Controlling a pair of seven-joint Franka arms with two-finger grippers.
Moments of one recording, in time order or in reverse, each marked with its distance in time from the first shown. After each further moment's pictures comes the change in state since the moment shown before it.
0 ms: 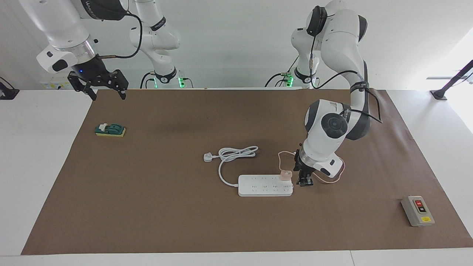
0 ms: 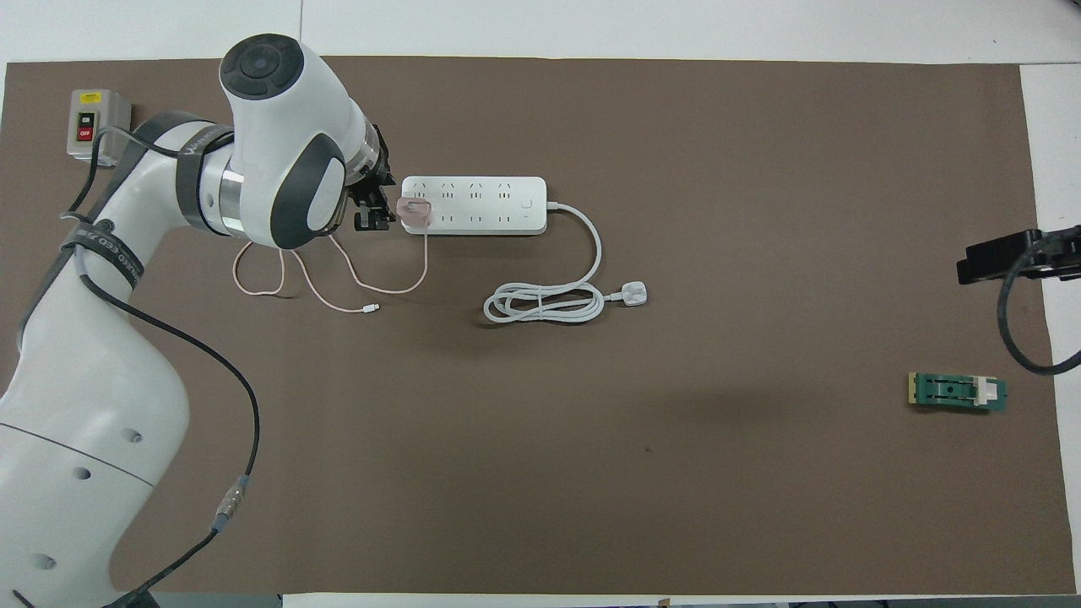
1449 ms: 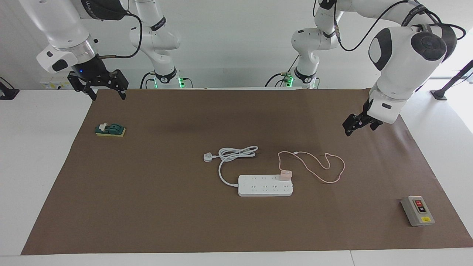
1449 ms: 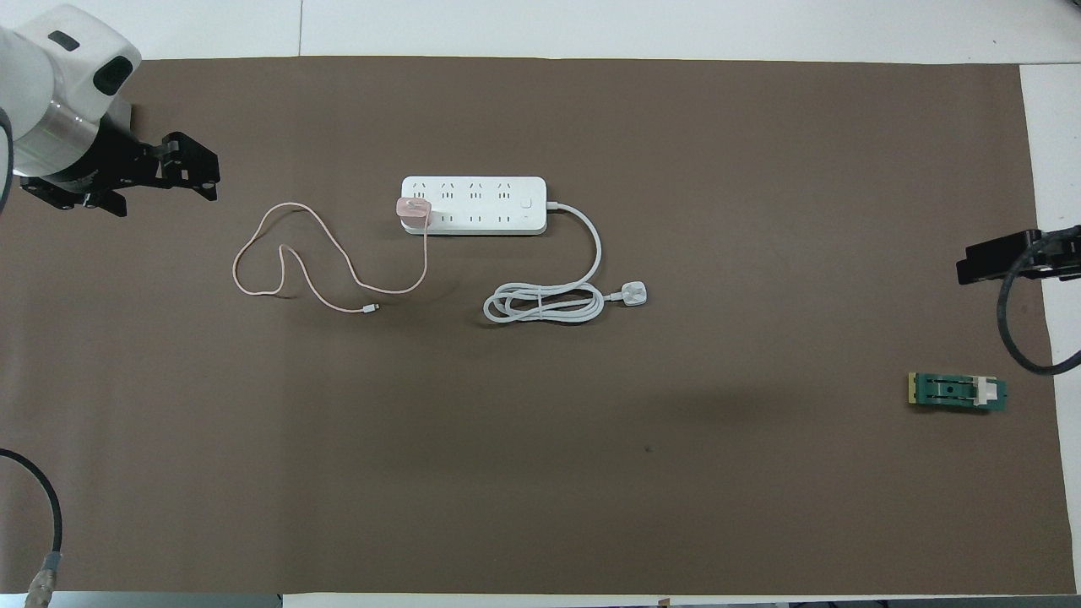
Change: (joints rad) left arm 0.210 -0.344 0.010 -0.083 0.034 -0.313 1.522; right arm 0.000 0.000 0.000 0.000 0.000 0.000 0.000
